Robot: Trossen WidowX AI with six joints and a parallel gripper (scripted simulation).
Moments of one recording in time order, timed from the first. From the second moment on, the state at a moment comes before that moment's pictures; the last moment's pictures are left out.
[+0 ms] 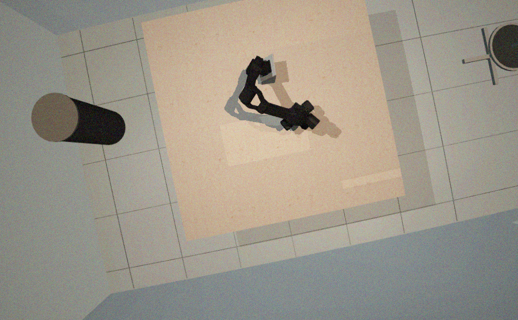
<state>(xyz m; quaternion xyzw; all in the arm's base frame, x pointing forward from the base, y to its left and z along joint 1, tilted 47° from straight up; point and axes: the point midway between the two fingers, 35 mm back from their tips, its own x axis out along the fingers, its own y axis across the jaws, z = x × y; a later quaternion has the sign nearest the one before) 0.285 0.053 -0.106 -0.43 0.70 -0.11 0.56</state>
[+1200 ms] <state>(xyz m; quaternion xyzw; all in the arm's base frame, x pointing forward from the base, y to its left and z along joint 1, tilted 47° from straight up) 0.286 0.124 -0.040 -0.43 0.70 -0.11 0.56</state>
